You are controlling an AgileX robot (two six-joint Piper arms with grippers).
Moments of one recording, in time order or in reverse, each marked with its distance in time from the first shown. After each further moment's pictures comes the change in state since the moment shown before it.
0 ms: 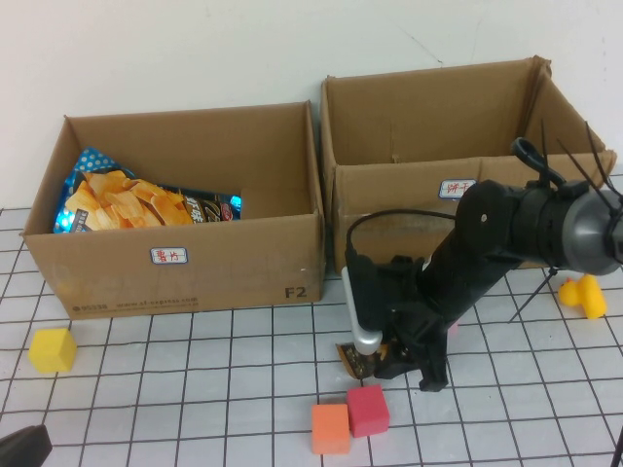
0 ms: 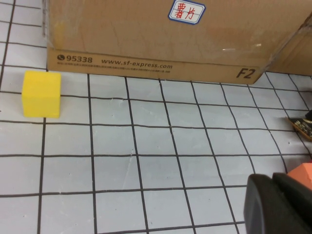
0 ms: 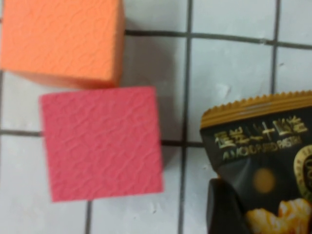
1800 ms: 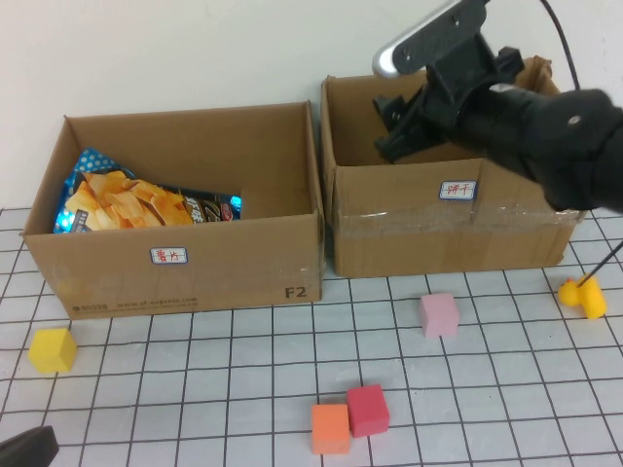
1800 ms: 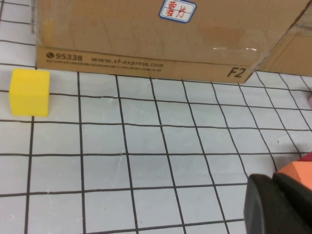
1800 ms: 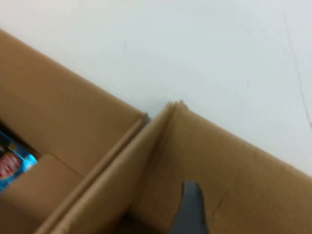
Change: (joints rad) right arm 0.000 -0.250 0.011 0.624 -0.902 0.091; left arm -0.004 0.000 0.004 -0.026 0.010 0.013
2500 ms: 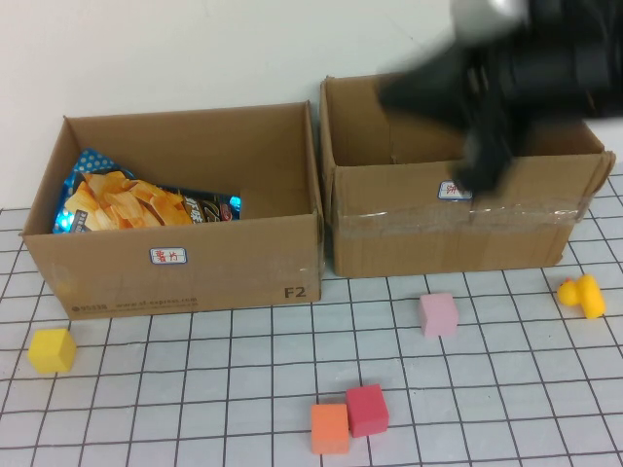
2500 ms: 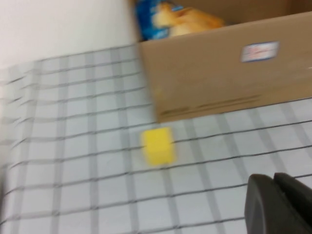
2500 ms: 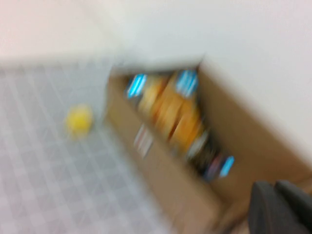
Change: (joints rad) right arm 0.000 -0.426 0.000 -0.353 0.808 0.290; left arm 0.000 0.000 -0.173 0.426 -0.025 -0.079
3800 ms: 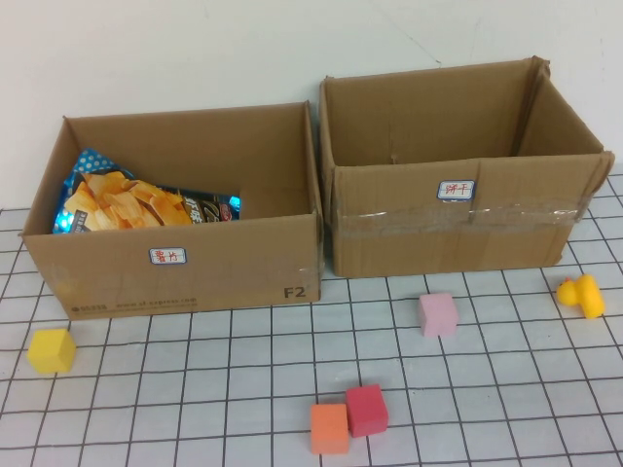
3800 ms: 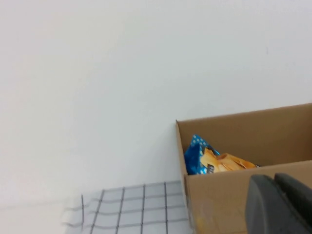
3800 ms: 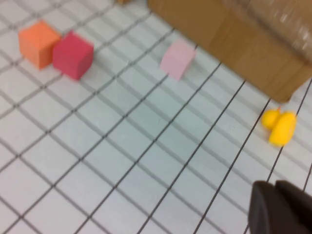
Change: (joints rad) right arm 0.000 -1.099 1.033 -0.832 0.019 0.858; left arm -0.065 -0.377 0.026 0.220 -0.160 -0.256
